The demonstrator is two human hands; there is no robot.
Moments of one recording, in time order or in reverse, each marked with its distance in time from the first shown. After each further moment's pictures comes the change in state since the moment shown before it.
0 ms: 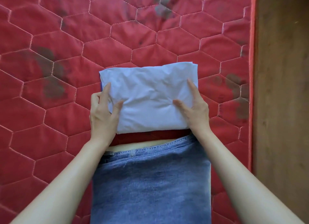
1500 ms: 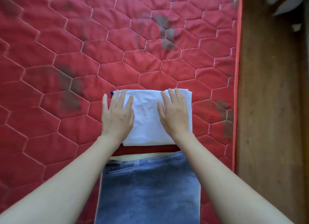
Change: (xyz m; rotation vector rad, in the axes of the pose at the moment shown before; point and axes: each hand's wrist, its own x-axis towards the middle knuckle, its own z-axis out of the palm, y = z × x) left_hand 0.035 0.016 -0.010 0.683 -0.147 0.336; right_hand 0.013 -0.093 0.018 -0.661 -0.065 -0.372
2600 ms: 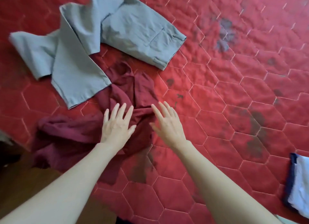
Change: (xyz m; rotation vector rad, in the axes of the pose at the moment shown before) left_hand -0.185 -0.594 -0.075 -0.016 -0.178 -0.453; right_hand 0.045 -0.619 0.137 0.128 -0.295 -0.580
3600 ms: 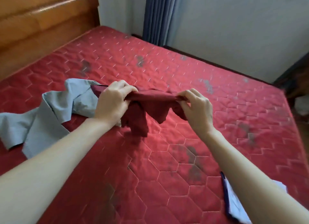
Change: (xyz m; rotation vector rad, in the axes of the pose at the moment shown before) left_hand 0.048 0.136 -0.288 -0.503 0.719 0.468; right_hand -0.079 0.056 -0.326 0.014 0.911 0.024
